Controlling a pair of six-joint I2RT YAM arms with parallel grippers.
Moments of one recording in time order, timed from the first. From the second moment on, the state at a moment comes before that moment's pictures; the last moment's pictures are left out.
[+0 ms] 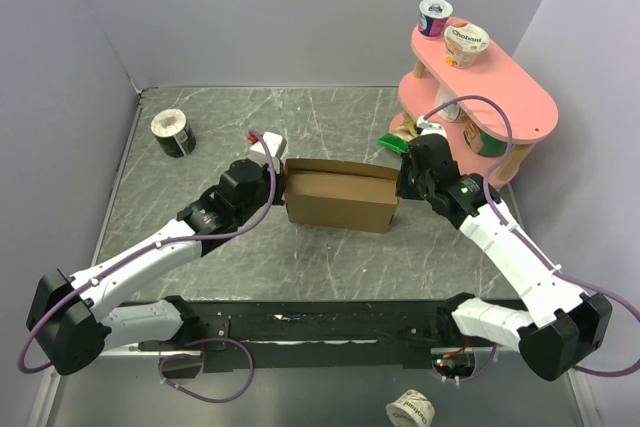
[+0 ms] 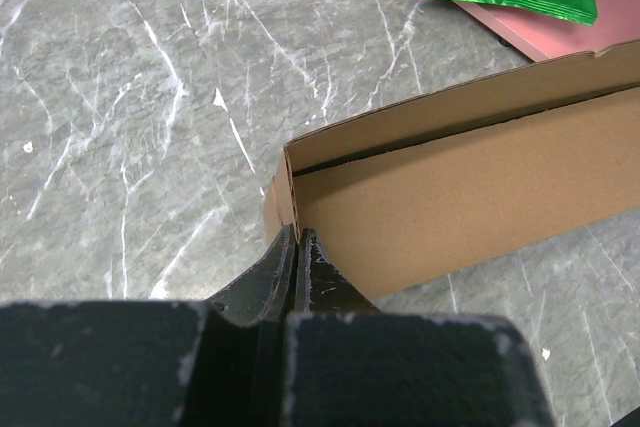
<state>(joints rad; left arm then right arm) -0.76 1.13 0.84 -0.04 -0.25 -0.24 0.48 1.11 1.10 -0.73 0.22 0.46</state>
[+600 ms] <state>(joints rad) -0.76 1.14 0.84 -0.04 -0.25 -0.24 0.48 1.06 1.03 -0.65 0.23 0.43</state>
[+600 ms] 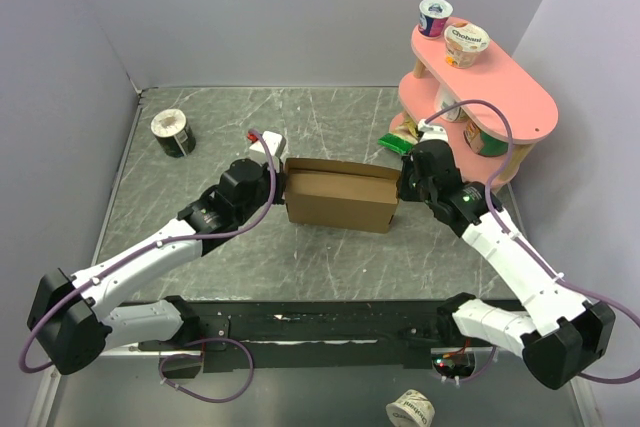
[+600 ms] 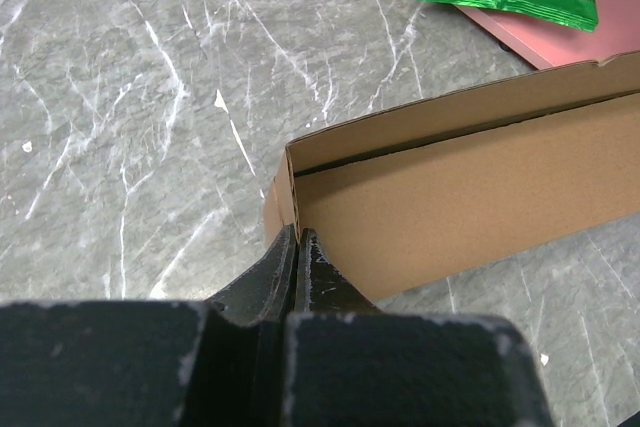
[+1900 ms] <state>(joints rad) -0.72 1.21 0.75 0.24 -0.18 -0.22 0.61 0.85 0.74 -0.41 0.41 0.48</state>
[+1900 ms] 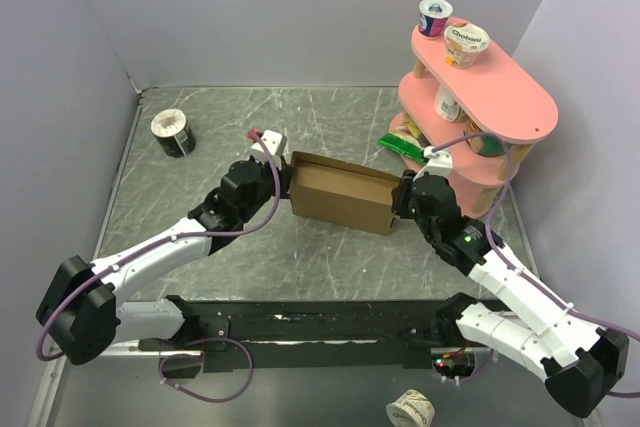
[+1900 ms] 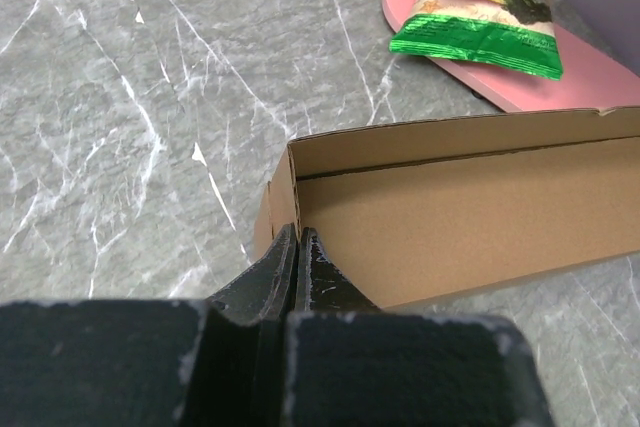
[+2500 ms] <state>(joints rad) -0.72 1.23 0.76 0.26 -0.16 -0.20 0.64 0.82 0.95 -0.75 0.24 0.37</state>
